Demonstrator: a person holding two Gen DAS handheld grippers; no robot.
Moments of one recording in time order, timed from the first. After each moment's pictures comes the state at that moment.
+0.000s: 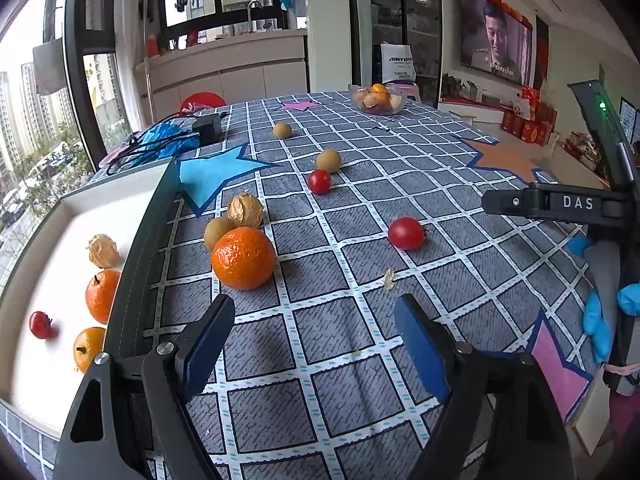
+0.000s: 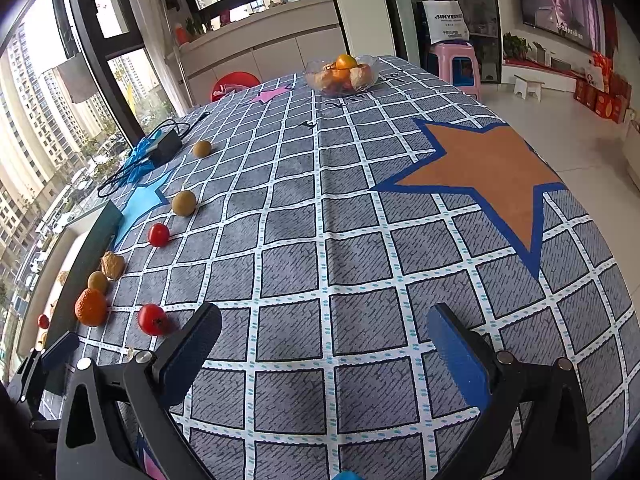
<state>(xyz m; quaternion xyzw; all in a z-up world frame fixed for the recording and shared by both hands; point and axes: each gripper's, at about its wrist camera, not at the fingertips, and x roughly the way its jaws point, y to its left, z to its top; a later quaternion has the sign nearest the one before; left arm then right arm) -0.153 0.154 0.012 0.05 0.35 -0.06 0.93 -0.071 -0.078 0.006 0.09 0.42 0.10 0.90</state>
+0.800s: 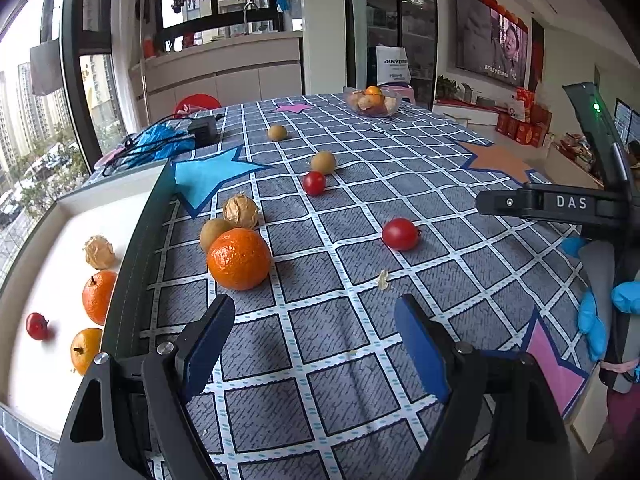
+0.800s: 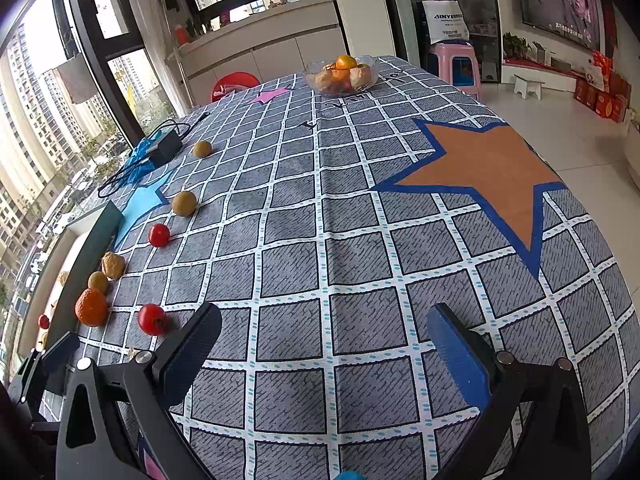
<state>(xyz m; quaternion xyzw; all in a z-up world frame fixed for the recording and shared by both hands) -0.154 0.155 0.013 0.04 0.35 -0.07 0.93 -0.071 -0.079 0.007 0.09 0.42 0.10 0.90</state>
